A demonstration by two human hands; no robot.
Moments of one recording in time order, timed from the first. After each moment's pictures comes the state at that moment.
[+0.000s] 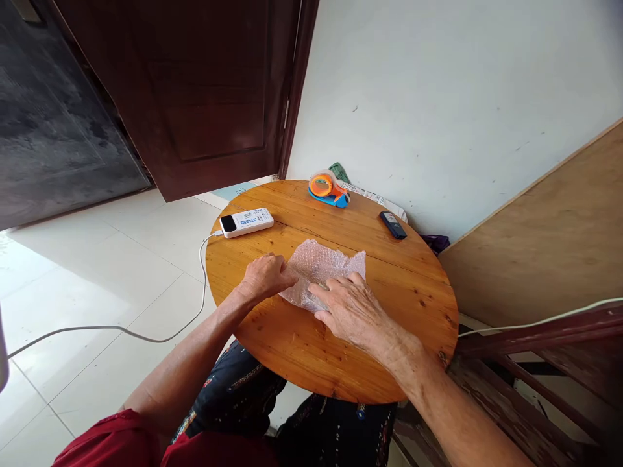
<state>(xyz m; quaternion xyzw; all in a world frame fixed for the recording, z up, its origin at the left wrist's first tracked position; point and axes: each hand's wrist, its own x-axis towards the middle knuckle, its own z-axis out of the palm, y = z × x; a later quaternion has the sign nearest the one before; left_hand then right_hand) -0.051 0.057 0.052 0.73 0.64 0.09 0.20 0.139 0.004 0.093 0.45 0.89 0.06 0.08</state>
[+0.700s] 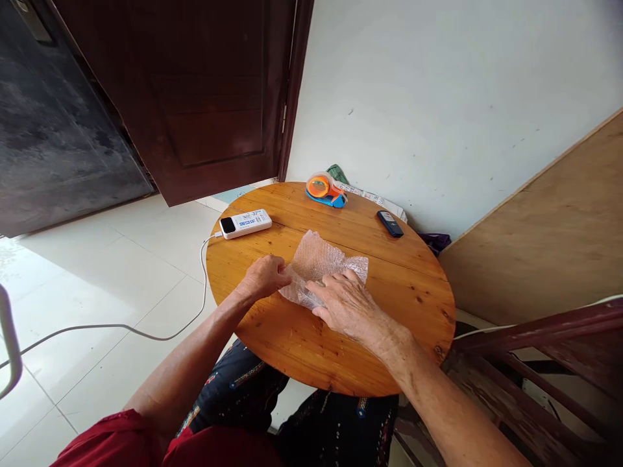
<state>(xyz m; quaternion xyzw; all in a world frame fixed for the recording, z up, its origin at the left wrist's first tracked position) -0.051 0.058 0.041 0.69 0.62 0.20 0.31 0.142 0.007 0.087 0.44 0.89 0.07 0.05</state>
